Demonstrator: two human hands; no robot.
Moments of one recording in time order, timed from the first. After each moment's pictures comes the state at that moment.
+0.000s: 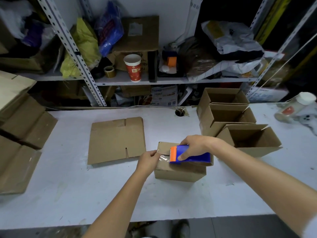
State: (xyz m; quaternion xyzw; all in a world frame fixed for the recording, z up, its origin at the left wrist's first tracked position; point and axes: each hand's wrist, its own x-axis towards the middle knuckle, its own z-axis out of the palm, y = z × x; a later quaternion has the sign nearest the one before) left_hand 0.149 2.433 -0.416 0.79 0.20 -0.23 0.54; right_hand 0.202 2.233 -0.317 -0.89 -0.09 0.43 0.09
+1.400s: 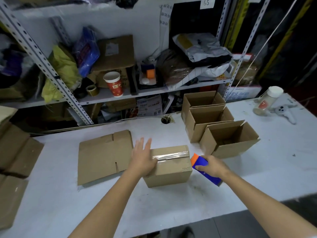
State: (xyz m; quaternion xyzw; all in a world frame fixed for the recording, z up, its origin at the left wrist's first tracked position) left_hand 0.180 2.411 -0.388 0.96 -0.07 -0.17 0.20; right_hand 0.124 2.121 -0.421 -0.92 0.17 0.26 0.23
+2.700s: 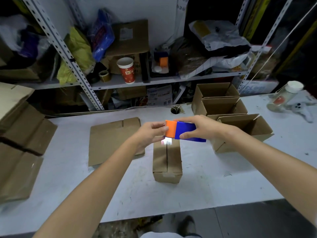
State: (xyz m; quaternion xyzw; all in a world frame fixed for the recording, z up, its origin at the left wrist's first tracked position) left_hand 0.197 2.428 -0.331 0.70 0.04 -0.30 0.65; right_hand 0.187 2.192 -0.291 -0.93 -0.13 0.23 0.27
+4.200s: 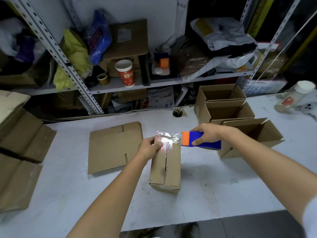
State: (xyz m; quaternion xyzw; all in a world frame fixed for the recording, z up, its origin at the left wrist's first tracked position) left_hand 0.219 2.434 -0.426 0.79 0.14 -0.25 0.55; right_hand 0.247 2.158 -0.351 -0.92 -0.05 0.36 0.13
